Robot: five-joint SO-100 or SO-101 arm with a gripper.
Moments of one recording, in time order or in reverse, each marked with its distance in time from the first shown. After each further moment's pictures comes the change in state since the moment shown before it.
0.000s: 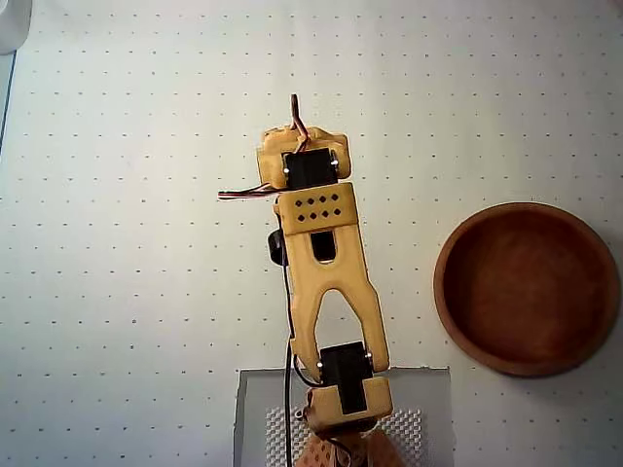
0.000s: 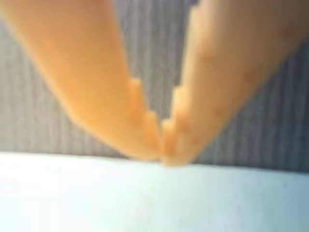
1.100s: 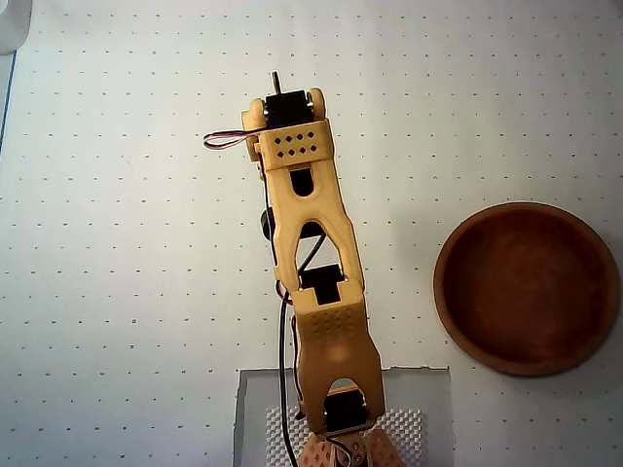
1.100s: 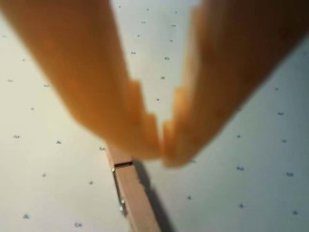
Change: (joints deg) arm 0.1 -33.2 -35.5 15.4 -2.9
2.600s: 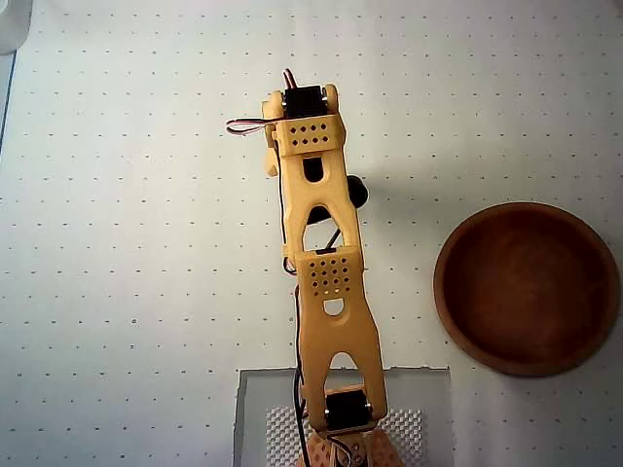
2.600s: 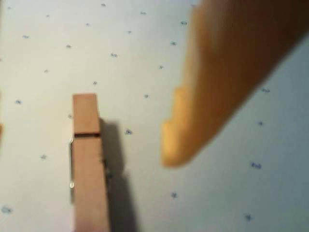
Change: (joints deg) arm 3.6 -28.5 -27.2 -2.5 -10.9
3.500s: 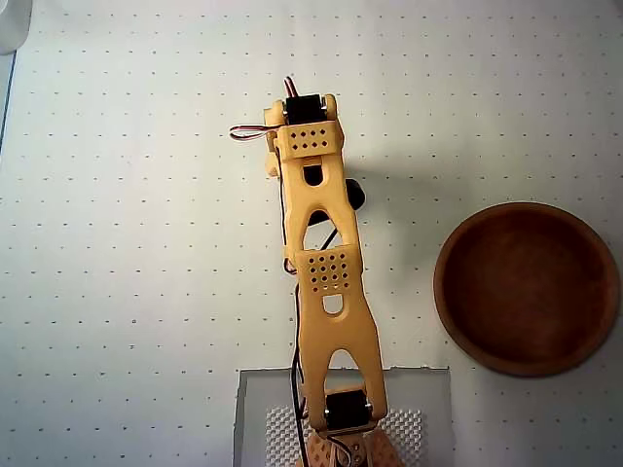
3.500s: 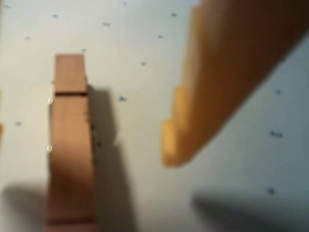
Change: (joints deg) arm 0.0 -4.7 0.0 -6.7 0.0
